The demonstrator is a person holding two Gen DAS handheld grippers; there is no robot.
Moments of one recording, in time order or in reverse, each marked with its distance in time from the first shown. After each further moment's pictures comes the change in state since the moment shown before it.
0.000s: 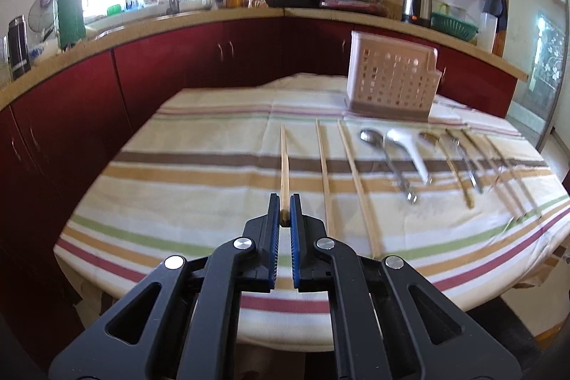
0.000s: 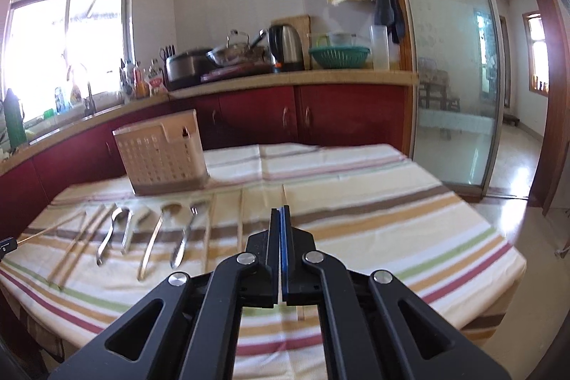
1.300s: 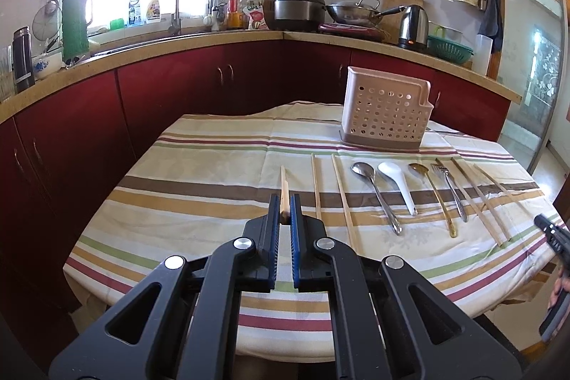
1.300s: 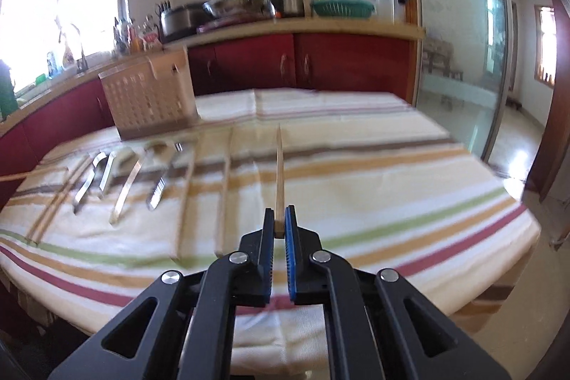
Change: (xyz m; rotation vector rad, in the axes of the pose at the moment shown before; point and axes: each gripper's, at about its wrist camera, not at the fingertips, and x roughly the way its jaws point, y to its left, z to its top) left arm -0.019 0.003 0.021 -0.022 -0.066 -0.019; right arm 0.028 -0.003 -0.043 -0.032 0.167 -0.017
